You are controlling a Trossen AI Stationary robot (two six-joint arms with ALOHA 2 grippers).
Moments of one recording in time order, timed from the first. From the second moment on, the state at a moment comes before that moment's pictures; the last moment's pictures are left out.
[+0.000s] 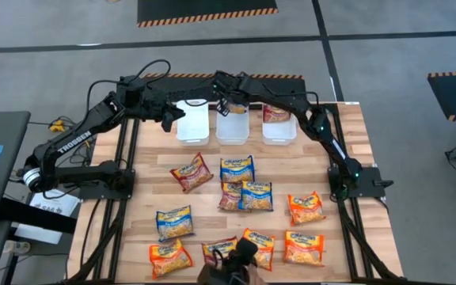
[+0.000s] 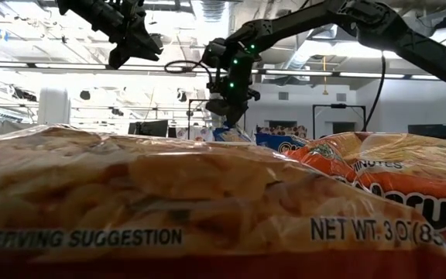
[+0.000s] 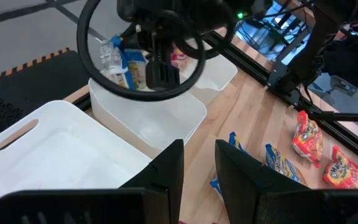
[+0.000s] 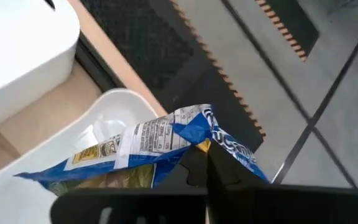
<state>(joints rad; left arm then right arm) 0.77 1.01 0.98 -0.41 0.36 -0.25 -0.51 2.36 2.29 -0.94 0.49 -0.01</state>
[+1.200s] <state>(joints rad) 0.77 1.01 0.98 -0.41 0.38 -0.26 -0.52 2.36 2.28 -0.97 0.48 -0.04</state>
